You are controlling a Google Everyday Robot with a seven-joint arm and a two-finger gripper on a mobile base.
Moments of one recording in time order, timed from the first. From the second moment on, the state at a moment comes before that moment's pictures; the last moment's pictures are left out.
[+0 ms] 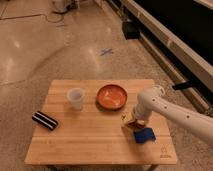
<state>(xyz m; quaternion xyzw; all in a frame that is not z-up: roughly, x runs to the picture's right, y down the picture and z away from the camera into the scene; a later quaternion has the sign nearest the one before) 0.173 0.194 0.844 -0.17 -0.28 -0.68 0.66</state>
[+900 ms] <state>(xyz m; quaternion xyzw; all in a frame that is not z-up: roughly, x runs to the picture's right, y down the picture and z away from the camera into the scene) 0.162 0.204 0.820 -0.15 -0.28 -0.71 0.63</state>
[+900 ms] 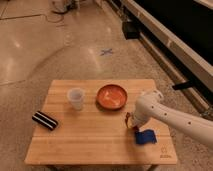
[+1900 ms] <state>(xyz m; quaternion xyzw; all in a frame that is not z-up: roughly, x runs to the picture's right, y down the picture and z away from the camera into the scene) 0.125 0.152 0.706 -0.08 -0.31 -0.72 0.61</state>
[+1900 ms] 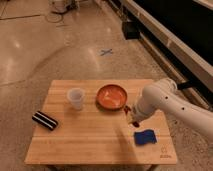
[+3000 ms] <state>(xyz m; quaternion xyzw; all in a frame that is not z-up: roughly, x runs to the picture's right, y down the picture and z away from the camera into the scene) 0.034 0.103 0.721 -0.02 -0.33 -0.78 0.53</state>
